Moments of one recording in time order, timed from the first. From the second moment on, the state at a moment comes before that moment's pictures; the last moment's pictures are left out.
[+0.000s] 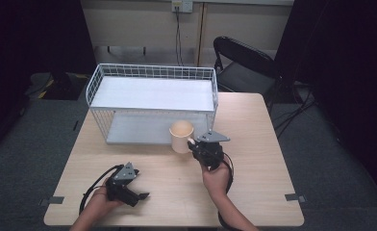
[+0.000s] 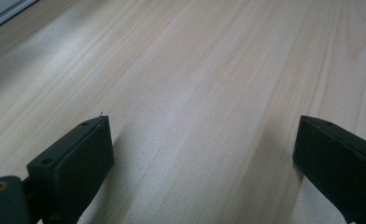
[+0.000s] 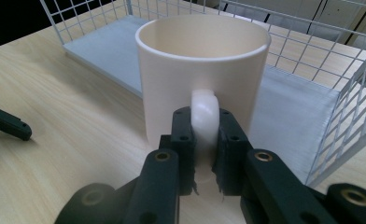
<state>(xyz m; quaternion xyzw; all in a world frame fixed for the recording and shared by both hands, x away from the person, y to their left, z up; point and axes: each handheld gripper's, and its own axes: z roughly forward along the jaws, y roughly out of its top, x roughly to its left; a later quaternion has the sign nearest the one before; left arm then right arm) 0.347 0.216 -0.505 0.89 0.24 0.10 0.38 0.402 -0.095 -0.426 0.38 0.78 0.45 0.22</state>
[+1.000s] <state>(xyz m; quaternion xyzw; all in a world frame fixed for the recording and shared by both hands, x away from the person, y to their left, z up) 0.347 0.216 -0.505 0.89 0.24 0.10 0.38 0.426 -0.075 -0.440 0.39 0.77 0.45 0.24</state>
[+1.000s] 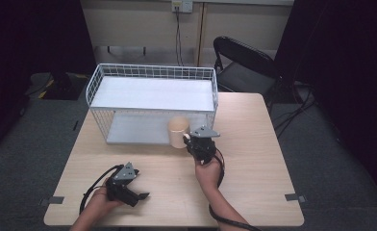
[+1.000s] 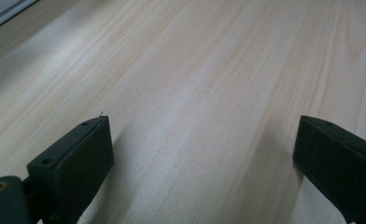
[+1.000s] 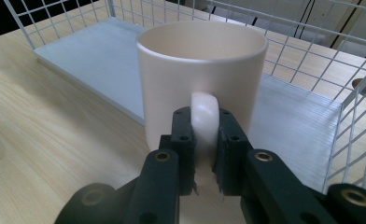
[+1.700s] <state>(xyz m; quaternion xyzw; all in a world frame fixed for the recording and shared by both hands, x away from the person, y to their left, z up) 0.347 0.216 -0.505 0.89 0.24 0.10 0.38 0.430 -0.069 -0.450 0.40 0.76 0.44 0.26</state>
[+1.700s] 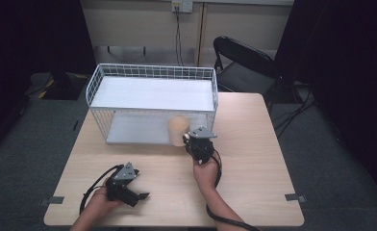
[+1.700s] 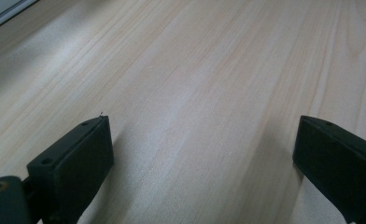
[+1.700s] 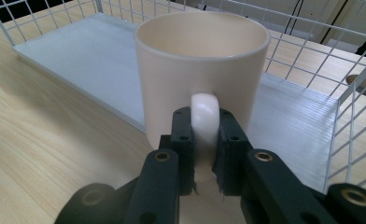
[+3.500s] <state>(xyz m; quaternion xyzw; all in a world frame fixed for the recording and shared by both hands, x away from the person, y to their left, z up) 0.347 0.216 -0.505 0.89 0.24 0.10 0.38 0.443 -0.066 -0.458 0.43 0.75 0.43 0.26</state>
